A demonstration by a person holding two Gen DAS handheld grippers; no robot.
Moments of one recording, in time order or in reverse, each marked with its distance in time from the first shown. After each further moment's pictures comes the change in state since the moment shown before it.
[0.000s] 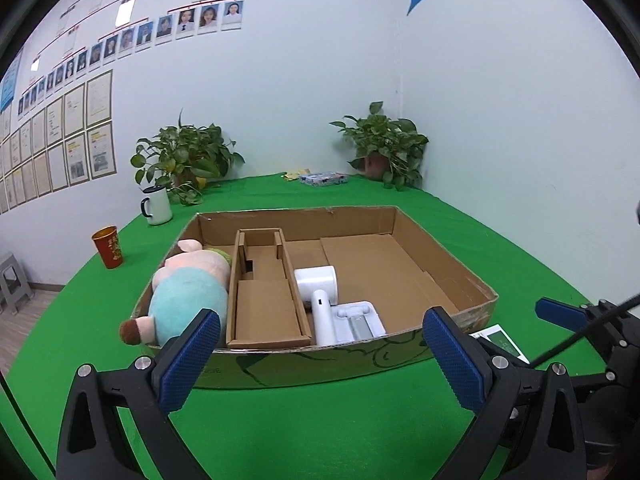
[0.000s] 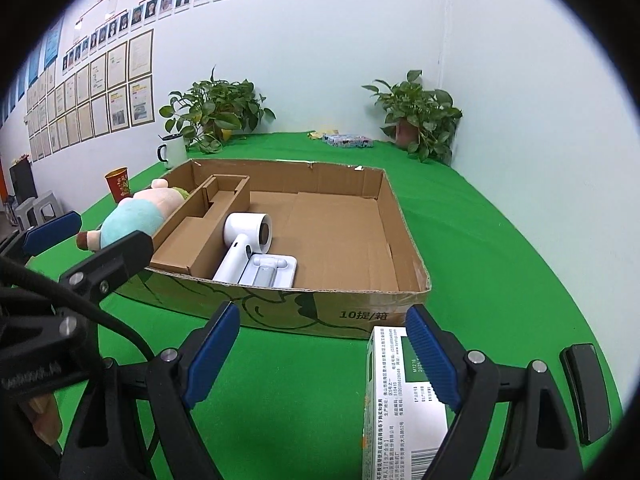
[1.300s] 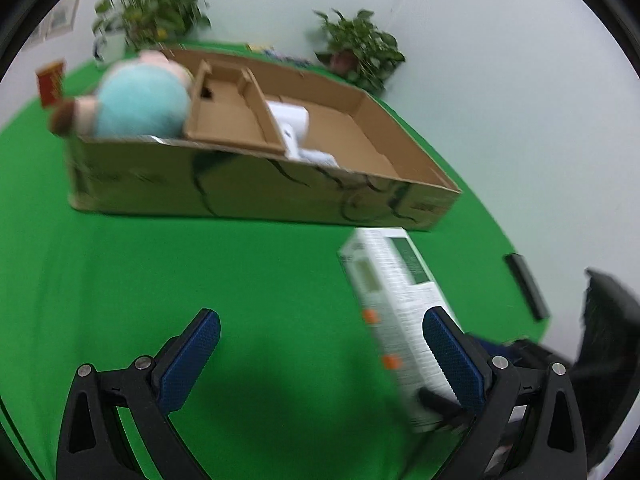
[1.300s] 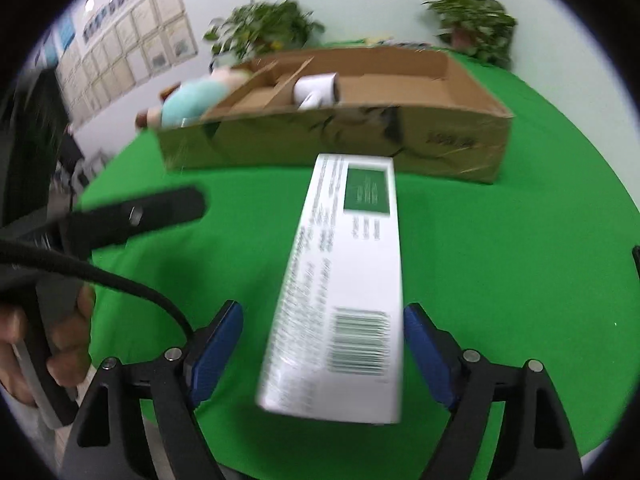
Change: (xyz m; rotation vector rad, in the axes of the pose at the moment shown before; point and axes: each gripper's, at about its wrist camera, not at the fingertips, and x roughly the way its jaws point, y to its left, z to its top) left arm 0.029 0.039 -0.090 -0.241 0.427 -0.367; right arm 0.001 0.024 -0.093 0.007 0.332 0.259
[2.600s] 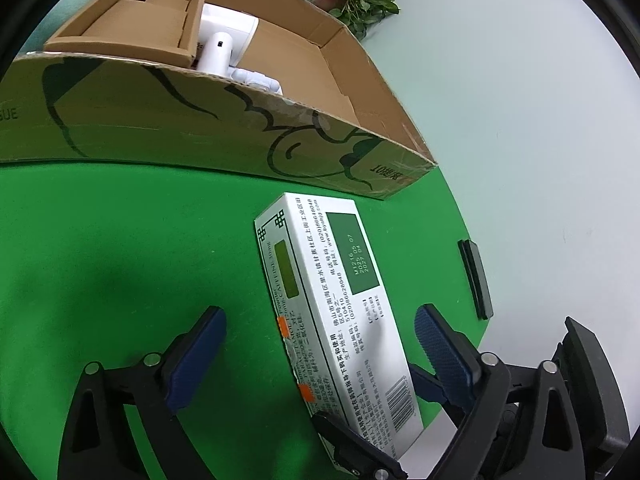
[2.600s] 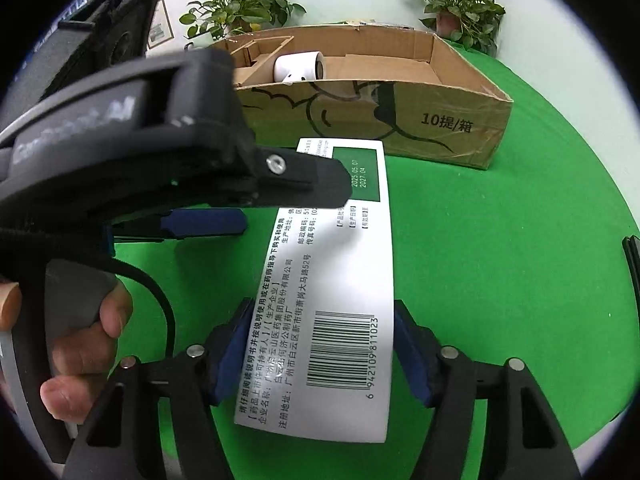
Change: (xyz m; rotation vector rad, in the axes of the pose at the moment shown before) left arm 0.084 -0.023 0.022 -0.134 0.235 -0.204; right arm 0.025 -0.002 0.011 0.051 0.043 -0.089
